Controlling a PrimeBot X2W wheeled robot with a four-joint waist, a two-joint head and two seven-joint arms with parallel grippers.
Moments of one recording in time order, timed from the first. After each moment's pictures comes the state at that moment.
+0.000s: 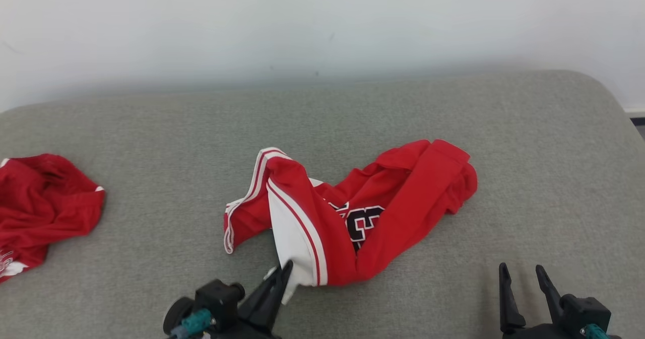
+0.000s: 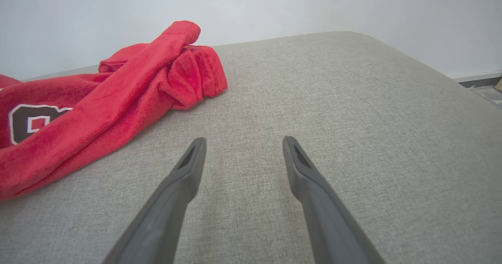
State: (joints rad) left arm -0.34 0.27 -0.68 0.43 -0.60 -0.12 -0.26; right arm -0.07 -0.07 -0.14 0.44 0.11 0.13 -0.26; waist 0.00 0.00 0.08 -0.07
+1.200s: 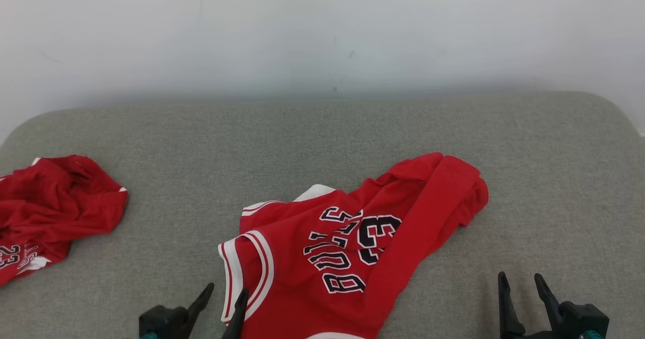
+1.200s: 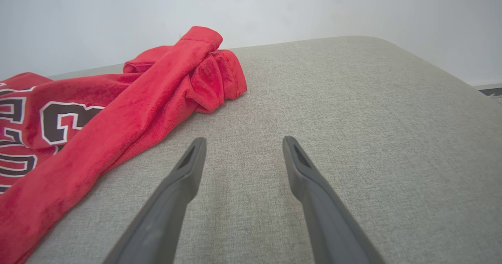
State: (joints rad) left arm -0.15 0.38 -0.59 0.27 -0.69 0.04 -0.19; right arm -0.04 -0.08 -0.13 0.45 0.12 0.13 -0.26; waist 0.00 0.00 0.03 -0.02
